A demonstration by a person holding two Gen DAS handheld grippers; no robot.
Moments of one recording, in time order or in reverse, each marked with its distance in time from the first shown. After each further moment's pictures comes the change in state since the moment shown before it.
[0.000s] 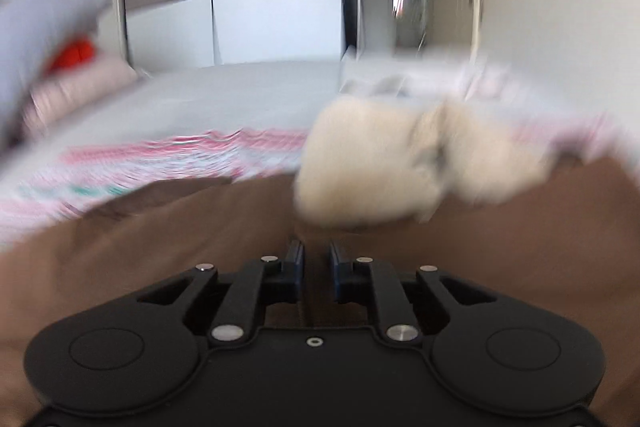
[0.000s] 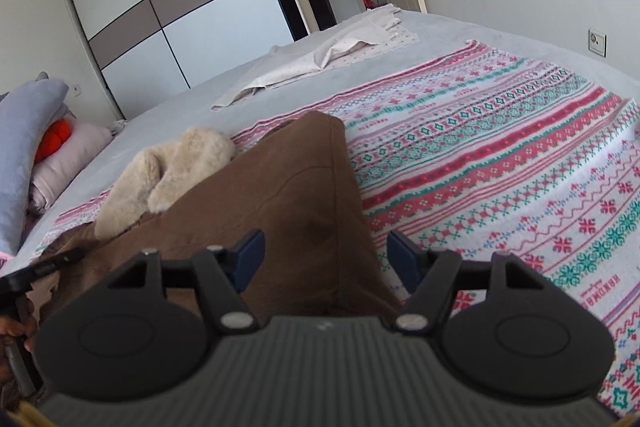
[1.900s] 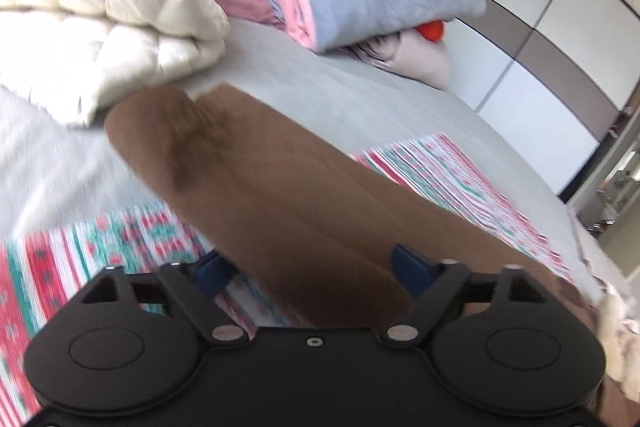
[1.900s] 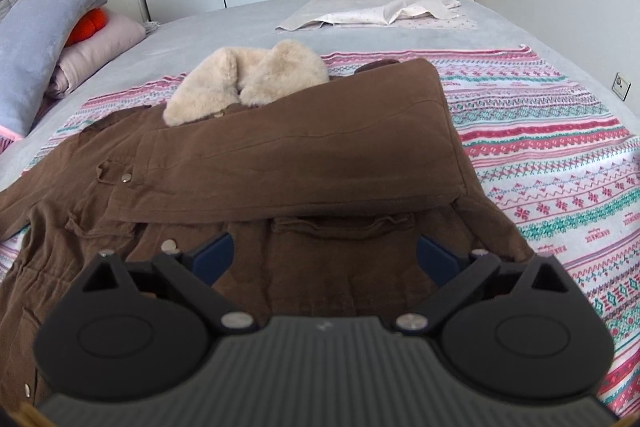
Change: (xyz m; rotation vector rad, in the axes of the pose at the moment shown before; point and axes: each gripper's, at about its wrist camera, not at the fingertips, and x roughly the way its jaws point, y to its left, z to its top) left arm -0.134 0.361 -0.158 -0.935 -0.026 0.331; right arm -0.061 0.120 -0.048 -0.257 0.166 -0.040
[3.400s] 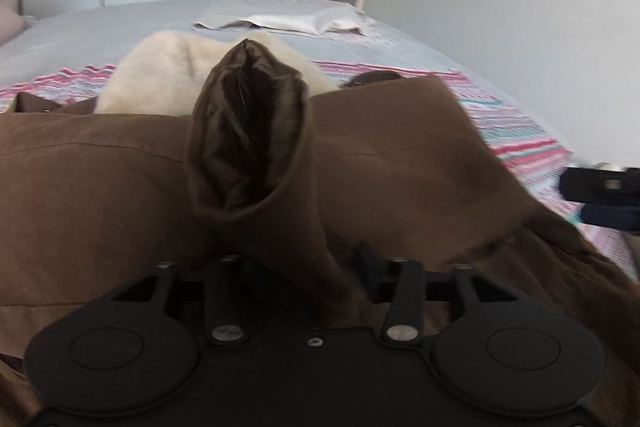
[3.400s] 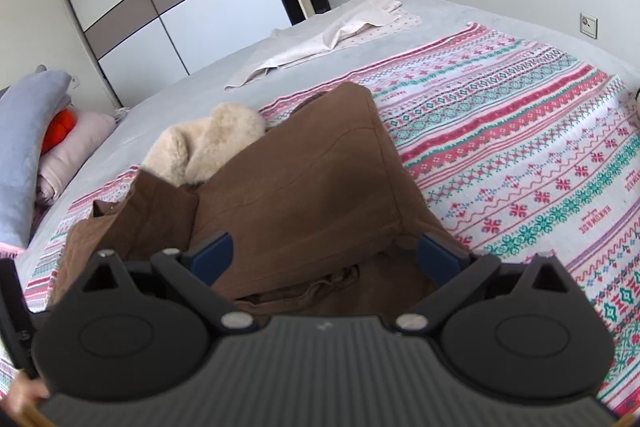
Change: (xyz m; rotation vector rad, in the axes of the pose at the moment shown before) left arm -0.091 -0.357 -0.257 0.869 0.414 -0.738; right arm 0.021 -0.077 0.013 0.283 -0.105 0.036
